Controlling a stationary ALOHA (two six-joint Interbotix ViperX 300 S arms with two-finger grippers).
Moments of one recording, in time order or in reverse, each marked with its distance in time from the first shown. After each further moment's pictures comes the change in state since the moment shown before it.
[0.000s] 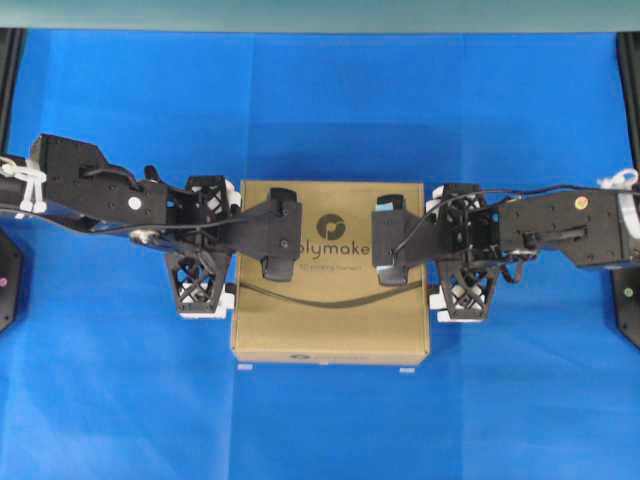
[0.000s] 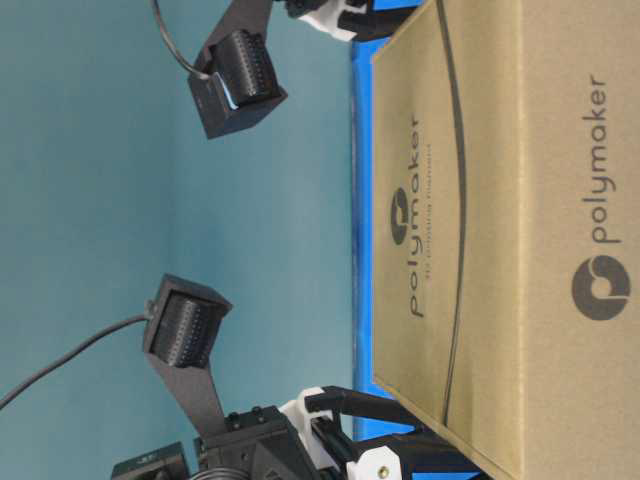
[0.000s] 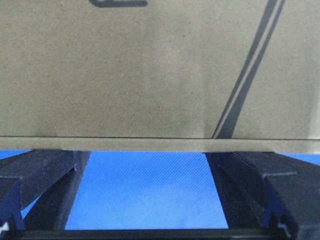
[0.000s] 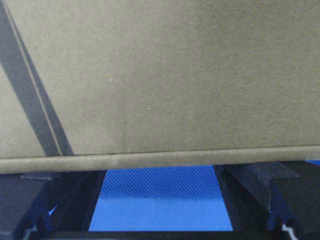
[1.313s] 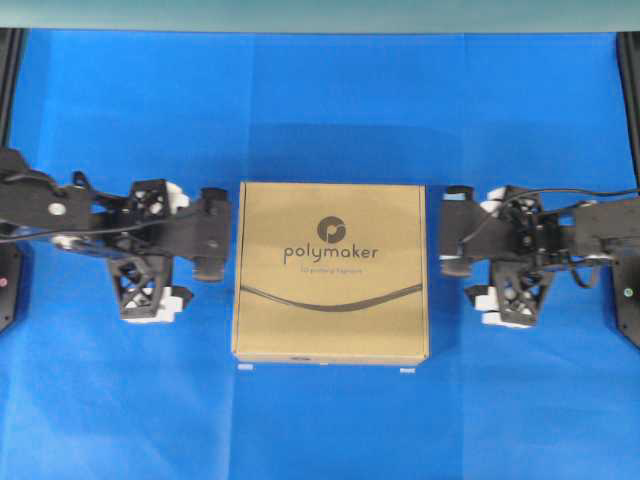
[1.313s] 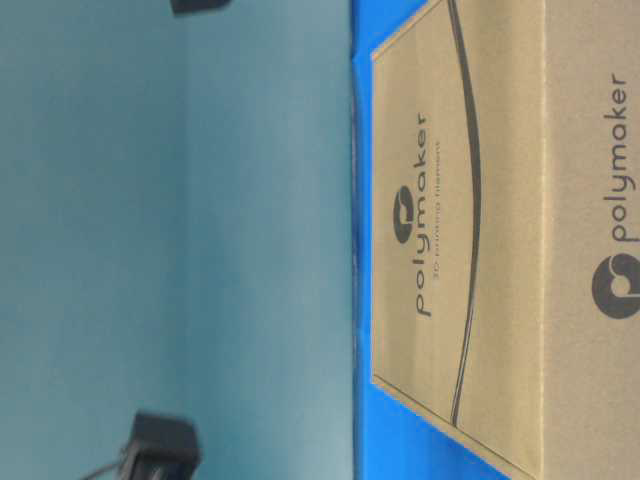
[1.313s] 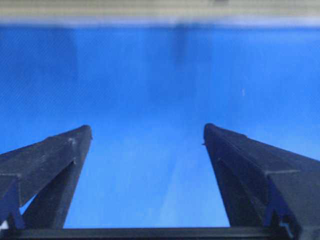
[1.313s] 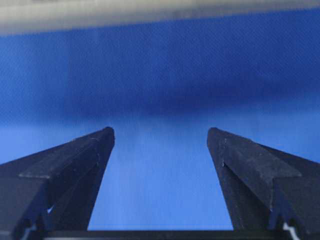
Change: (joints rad) left arm 0.000 -0.236 0.272 -0.003 -0.083 -0.032; right arm 0.003 -0.239 0.249 0.003 -0.061 0.109
